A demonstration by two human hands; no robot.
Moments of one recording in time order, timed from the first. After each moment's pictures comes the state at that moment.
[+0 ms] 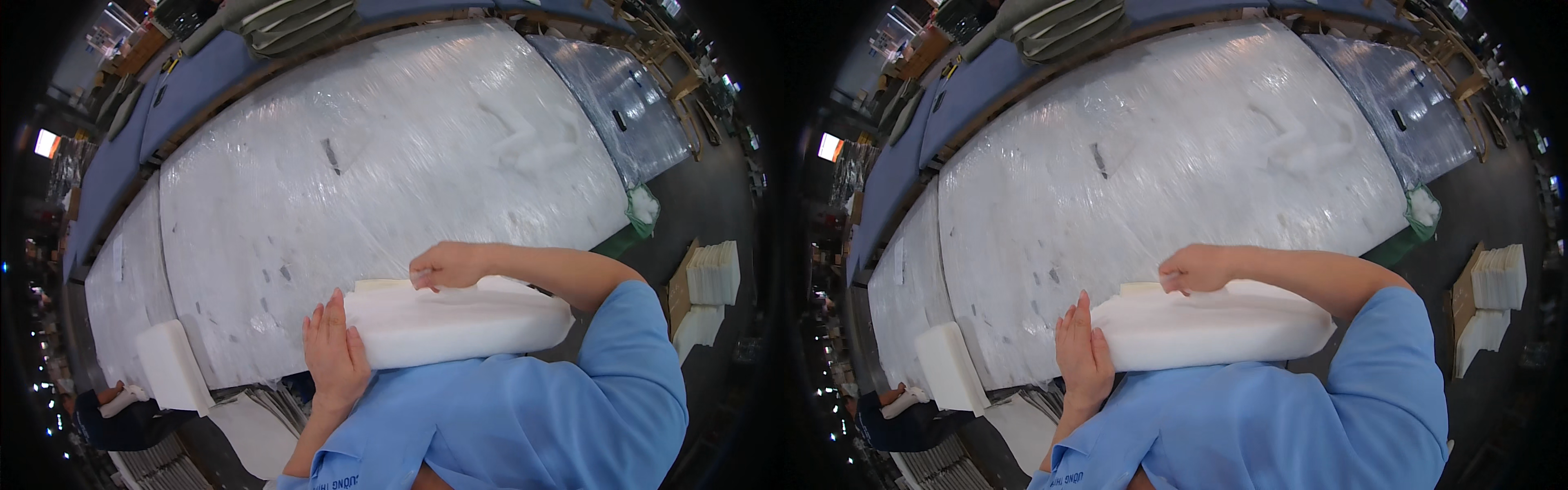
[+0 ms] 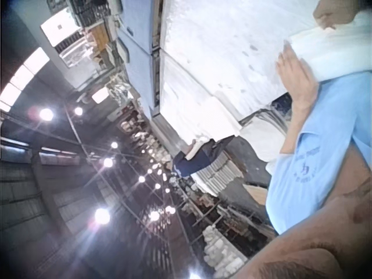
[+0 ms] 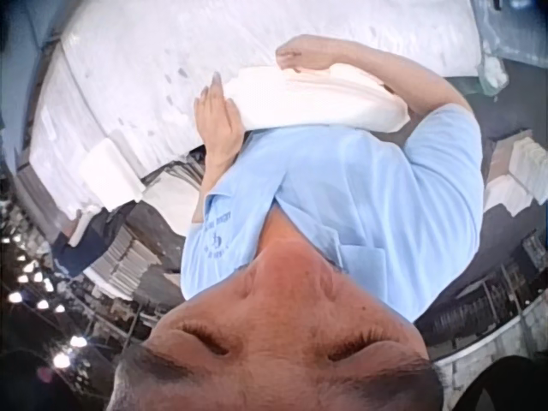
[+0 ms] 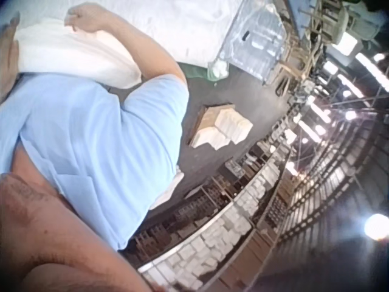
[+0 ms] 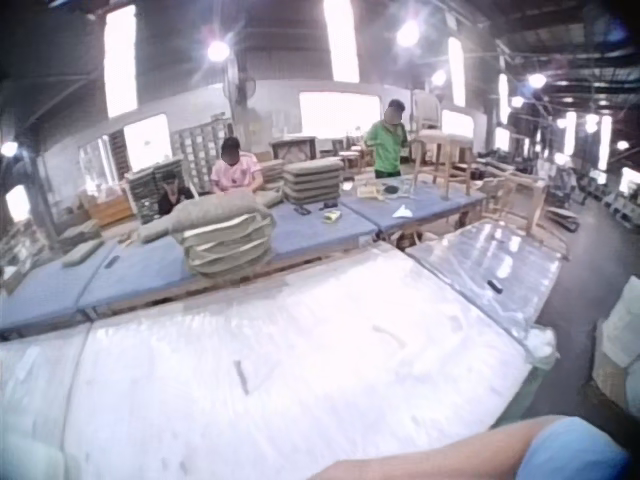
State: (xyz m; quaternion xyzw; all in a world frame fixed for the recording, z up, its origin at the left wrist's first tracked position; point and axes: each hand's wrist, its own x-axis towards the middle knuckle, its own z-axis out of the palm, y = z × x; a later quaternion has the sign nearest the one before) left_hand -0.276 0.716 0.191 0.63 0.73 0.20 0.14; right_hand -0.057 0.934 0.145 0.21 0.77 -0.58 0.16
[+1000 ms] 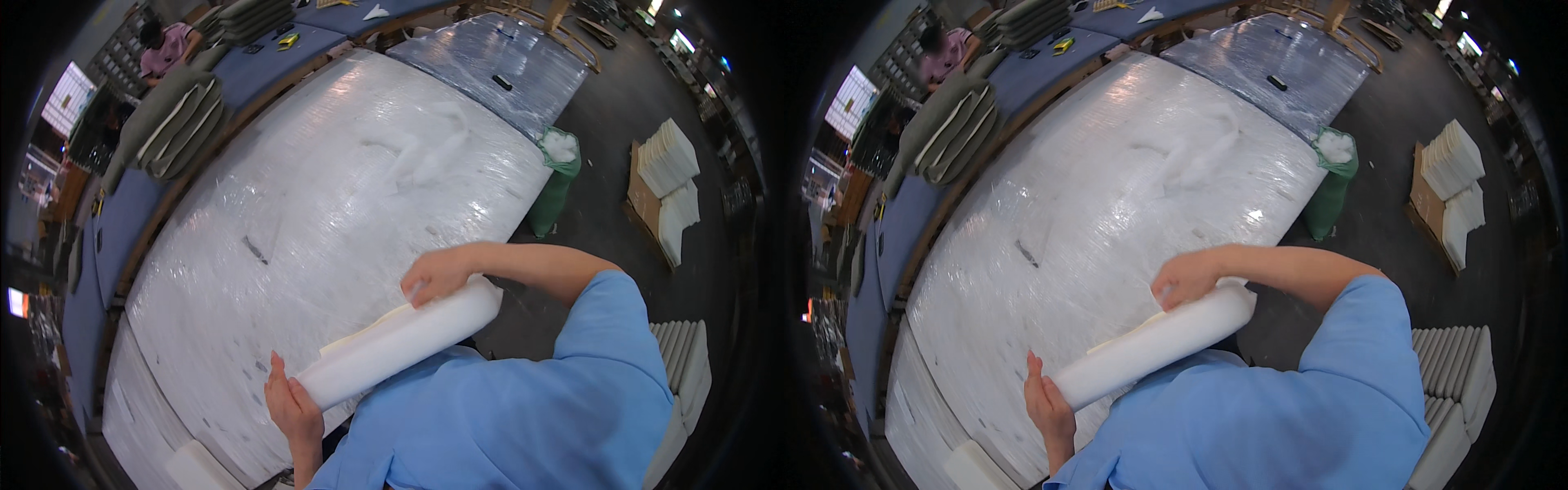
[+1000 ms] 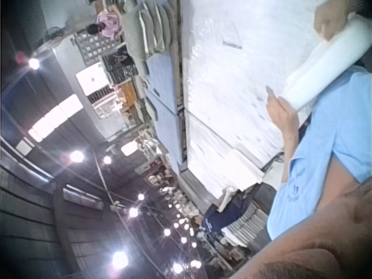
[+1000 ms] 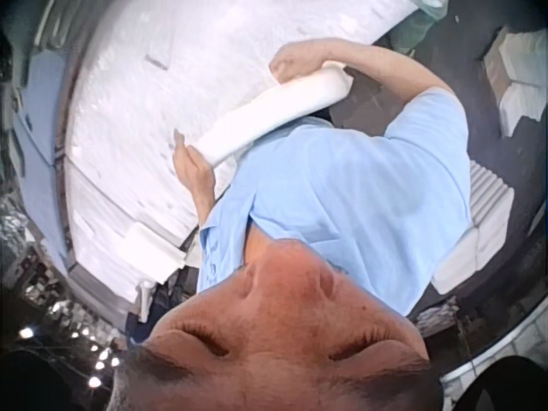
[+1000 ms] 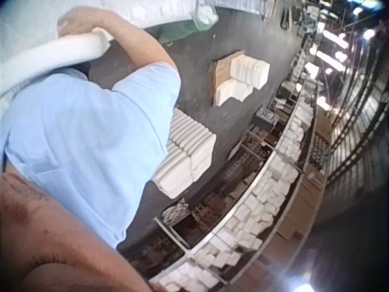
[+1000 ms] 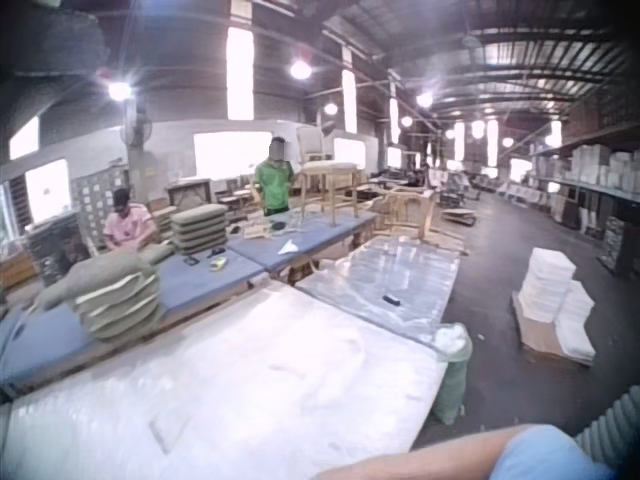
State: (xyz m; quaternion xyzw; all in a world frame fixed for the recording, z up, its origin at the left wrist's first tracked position) left_hand -0.277 0.750 0.190 0.62 0.72 0.26 0.17; right_hand 0.084 0.933 0.155 0.27 0.80 -0.53 0.04
